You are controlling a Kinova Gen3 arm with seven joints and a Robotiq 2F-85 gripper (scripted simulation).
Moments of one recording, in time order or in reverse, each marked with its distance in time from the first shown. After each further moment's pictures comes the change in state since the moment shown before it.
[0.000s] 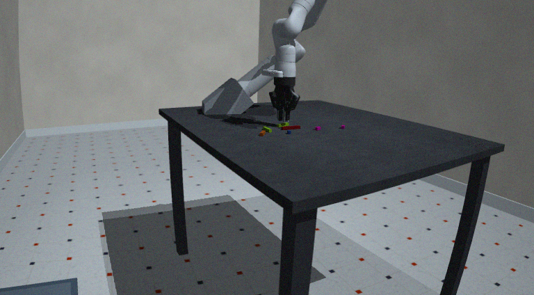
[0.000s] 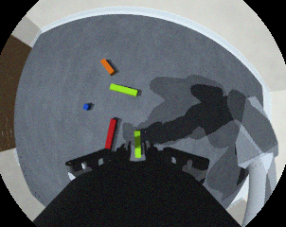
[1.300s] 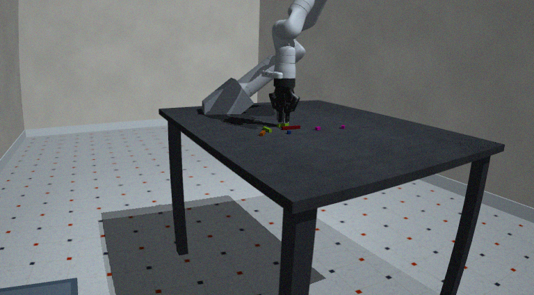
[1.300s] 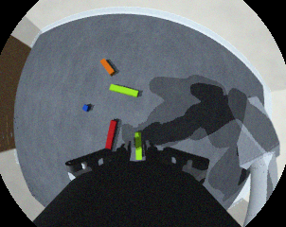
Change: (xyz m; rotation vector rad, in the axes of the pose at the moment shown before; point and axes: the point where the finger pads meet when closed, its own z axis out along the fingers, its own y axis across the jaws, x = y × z) arm 0.002 -0.001 0.005 0.003 0.004 0.003
